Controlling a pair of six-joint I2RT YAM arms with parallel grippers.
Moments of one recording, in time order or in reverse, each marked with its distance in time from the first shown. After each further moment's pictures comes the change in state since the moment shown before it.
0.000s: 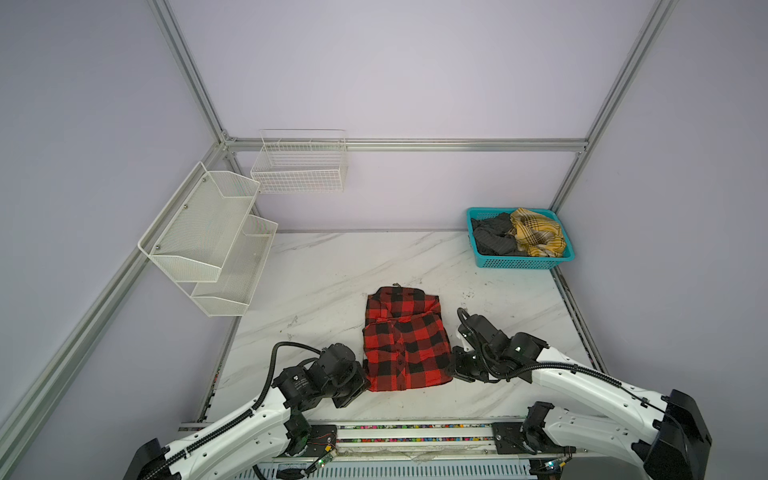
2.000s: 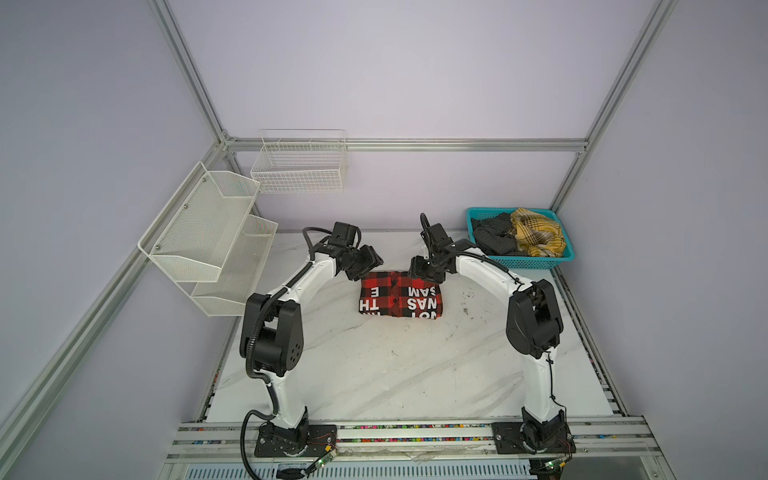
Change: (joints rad) left arm 0.579 1.119 1.069 0.066 0.203 0.662; right arm -0.323 1.038 1.094 -0.016 0.122 -0.456
